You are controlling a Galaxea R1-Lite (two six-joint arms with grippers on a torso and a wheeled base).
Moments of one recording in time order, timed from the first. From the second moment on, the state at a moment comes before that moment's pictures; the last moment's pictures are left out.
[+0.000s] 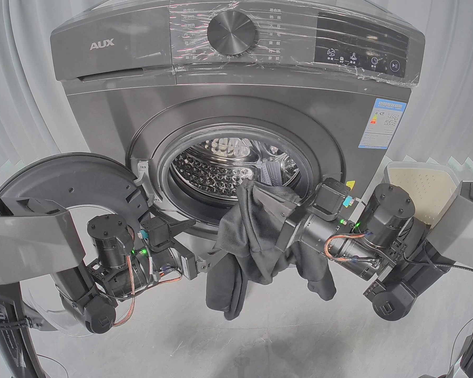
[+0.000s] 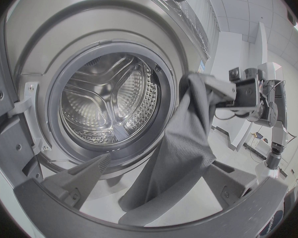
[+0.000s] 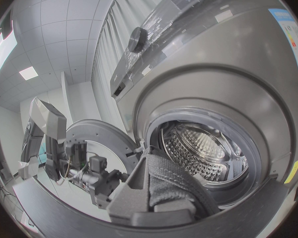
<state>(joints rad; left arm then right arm) -0.44 2.13 -0.51 -1.55 -0.35 -0.04 0.67 2.06 -0.72 -1.54 0.21 0.12</state>
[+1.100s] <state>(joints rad) -0.42 2.07 -0.51 -1.55 -0.46 -0.03 0.70 2.06 -0.76 -1.54 0.16 0.12</state>
